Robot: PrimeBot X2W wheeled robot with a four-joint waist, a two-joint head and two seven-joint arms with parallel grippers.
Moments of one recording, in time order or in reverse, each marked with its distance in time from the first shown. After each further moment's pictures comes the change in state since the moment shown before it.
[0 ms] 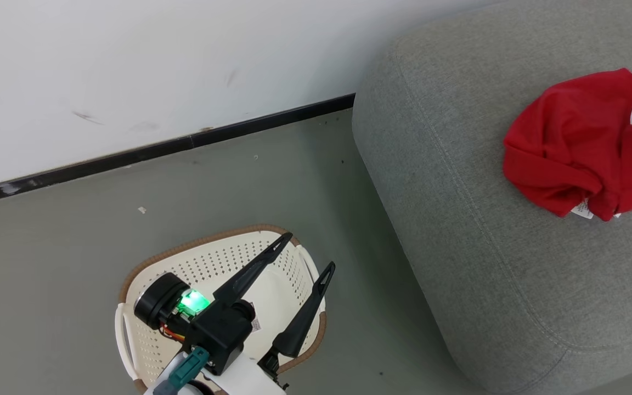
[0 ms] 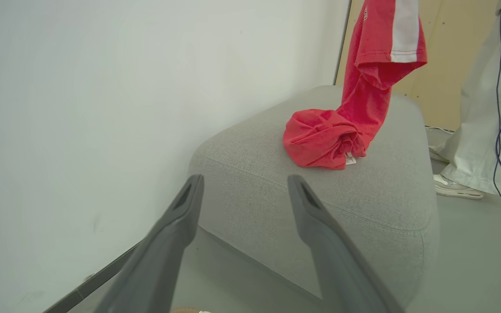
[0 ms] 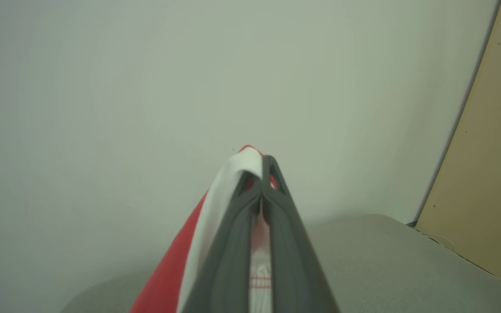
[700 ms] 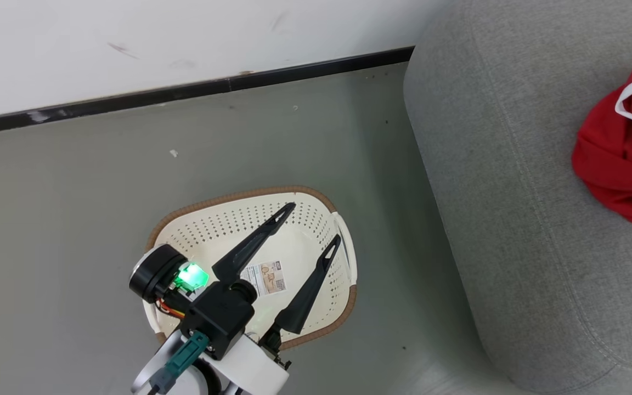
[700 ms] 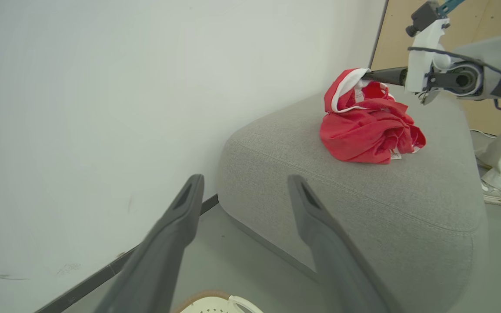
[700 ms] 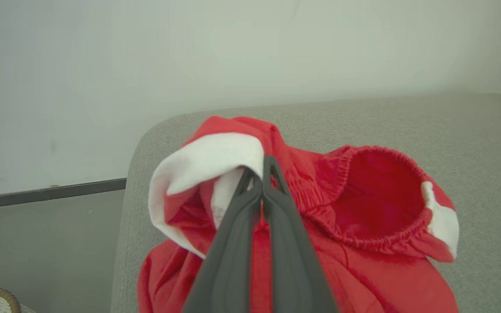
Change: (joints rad) left arm -0.069 0.007 0.000 -0.045 0.028 0.004 0.017; right arm 0.104 0.225 0.139 0.276 -0.086 0.000 -0.088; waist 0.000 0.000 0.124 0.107
